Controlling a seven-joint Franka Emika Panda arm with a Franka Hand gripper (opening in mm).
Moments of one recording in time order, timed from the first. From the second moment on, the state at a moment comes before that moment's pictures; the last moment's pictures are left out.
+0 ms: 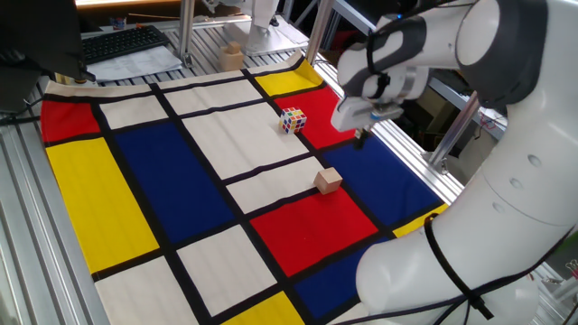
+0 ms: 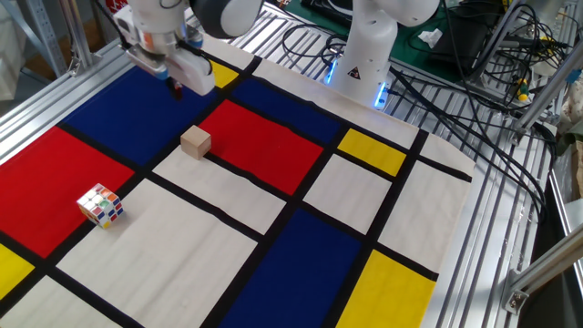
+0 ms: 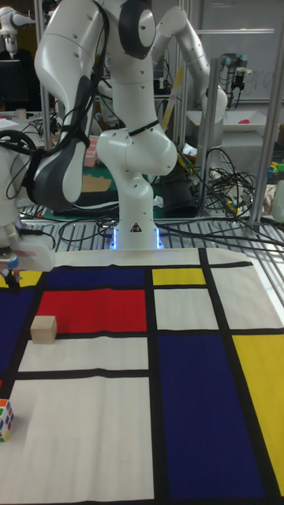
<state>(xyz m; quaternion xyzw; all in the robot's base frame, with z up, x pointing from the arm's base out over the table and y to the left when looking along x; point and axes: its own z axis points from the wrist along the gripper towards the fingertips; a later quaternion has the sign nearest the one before) 0.411 -0.274 0.186 -0.02 -1.00 0.03 0.05</state>
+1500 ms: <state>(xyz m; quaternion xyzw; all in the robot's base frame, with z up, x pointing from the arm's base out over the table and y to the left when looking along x) 0.421 -0.271 0.140 -0.03 -1.00 0.03 0.05</state>
